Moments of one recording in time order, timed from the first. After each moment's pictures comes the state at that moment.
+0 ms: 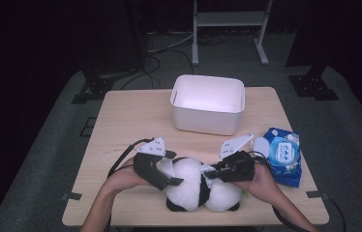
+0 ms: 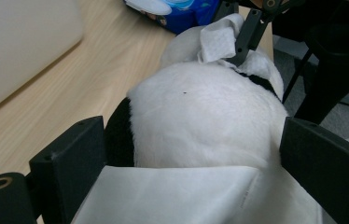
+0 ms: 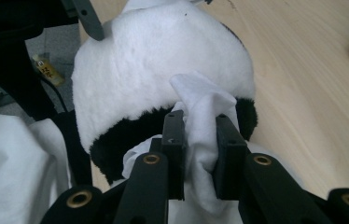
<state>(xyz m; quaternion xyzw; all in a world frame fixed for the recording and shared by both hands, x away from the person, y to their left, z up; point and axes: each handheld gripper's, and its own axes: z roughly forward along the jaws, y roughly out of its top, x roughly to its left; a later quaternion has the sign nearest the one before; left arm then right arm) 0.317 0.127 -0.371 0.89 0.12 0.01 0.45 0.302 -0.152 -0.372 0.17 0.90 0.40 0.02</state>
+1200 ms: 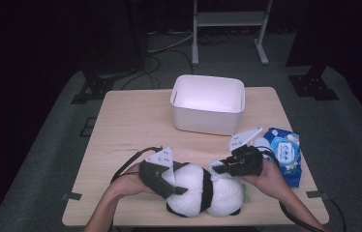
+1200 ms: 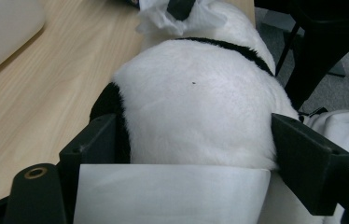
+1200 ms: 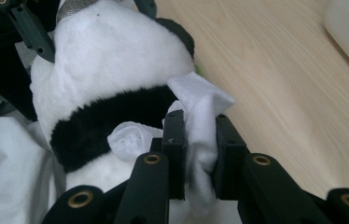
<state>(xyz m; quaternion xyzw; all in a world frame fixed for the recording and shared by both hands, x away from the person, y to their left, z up) 0.300 0.114 -0.379 0.90 0.08 0.00 0.42 0.317 -0.180 -0.371 0.21 0.89 0.40 0.00</state>
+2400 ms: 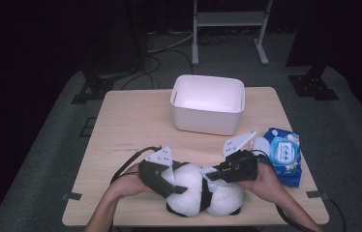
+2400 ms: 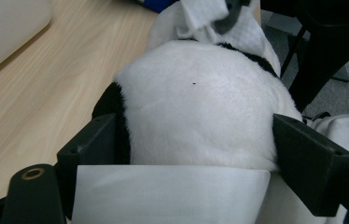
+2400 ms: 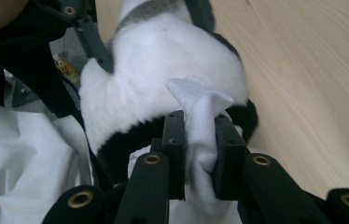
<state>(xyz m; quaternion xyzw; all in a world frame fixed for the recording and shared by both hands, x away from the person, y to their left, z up) 0.302 0.116 -0.380 0.90 0.10 0.00 0.42 0.301 -0.153 -0.362 0.16 0.90 0.40 -0.02</state>
